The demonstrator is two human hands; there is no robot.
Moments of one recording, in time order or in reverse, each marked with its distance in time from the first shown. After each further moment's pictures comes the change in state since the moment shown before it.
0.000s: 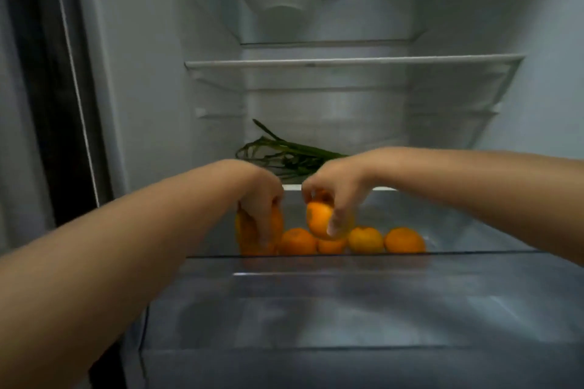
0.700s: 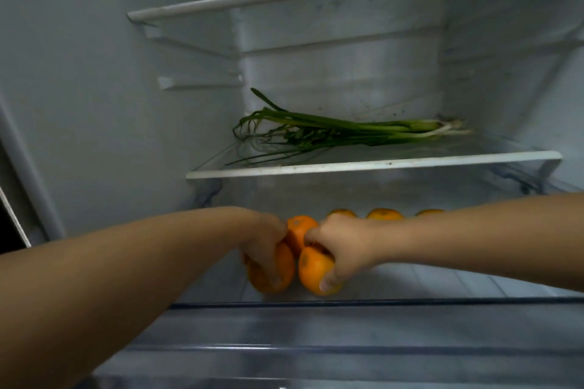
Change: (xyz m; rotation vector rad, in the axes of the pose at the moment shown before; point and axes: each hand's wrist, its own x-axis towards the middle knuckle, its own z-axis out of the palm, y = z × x) left_hand 0.084 0.013 0.070 -0.125 -0.238 0.041; right_hand 0.067 0.015 0.117 0.156 0.100 -0.182
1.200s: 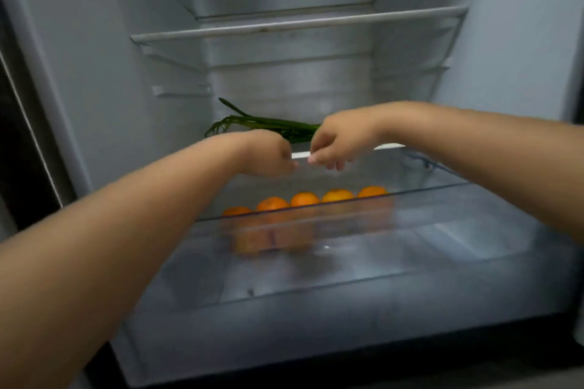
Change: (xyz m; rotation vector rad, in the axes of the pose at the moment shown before) left_hand -0.109 0.046 -0.041 0.082 0.577 0.098; right_hand -0.096 -0.025 -0.105 0.222 0.125 0.295
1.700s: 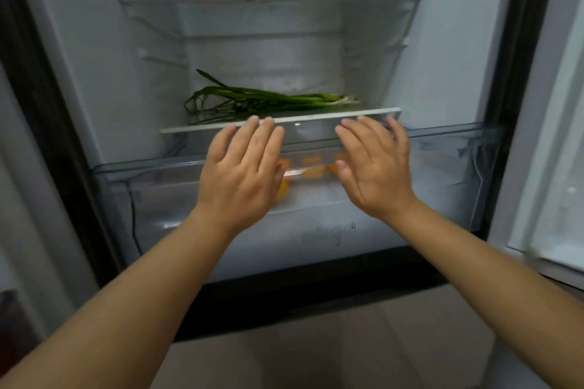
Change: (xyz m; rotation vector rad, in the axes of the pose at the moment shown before) left_hand -0.080 0.002 0.105 0.346 1.243 0.279; right_hand -0.079 0.016 0.143 -0.525 1.392 -0.090
